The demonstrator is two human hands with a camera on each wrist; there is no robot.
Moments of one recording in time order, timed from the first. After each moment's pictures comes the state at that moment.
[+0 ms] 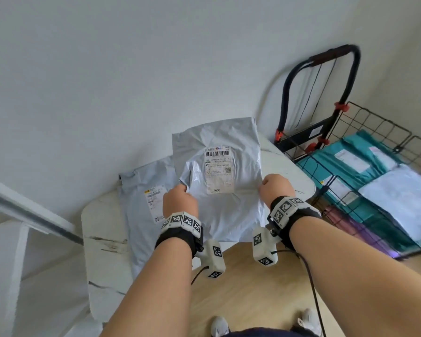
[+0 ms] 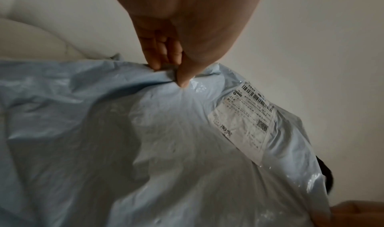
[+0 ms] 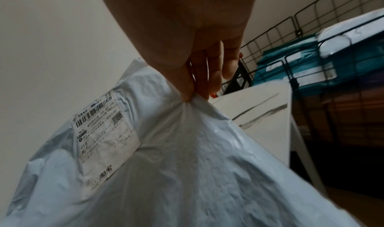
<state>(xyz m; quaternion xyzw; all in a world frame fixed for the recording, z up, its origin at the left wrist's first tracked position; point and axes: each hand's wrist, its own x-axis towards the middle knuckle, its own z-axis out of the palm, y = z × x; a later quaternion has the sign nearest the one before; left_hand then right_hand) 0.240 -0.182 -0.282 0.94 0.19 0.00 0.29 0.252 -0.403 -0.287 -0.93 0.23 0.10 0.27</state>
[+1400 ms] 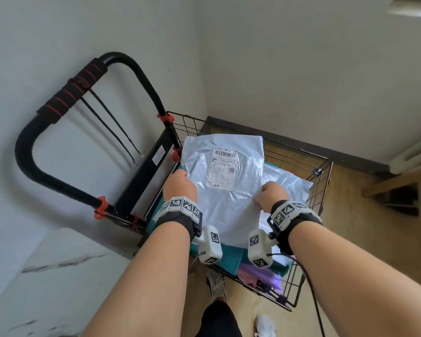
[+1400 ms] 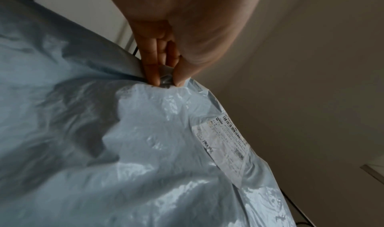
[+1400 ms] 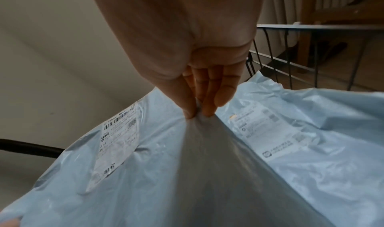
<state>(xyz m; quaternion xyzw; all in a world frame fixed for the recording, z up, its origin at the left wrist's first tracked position) 0.467 -0.786 -0.346 0.95 -0.14 -0.16 0.21 0.315 -0.940 -0.386 -0.73 0.54 0.13 0.40</state>
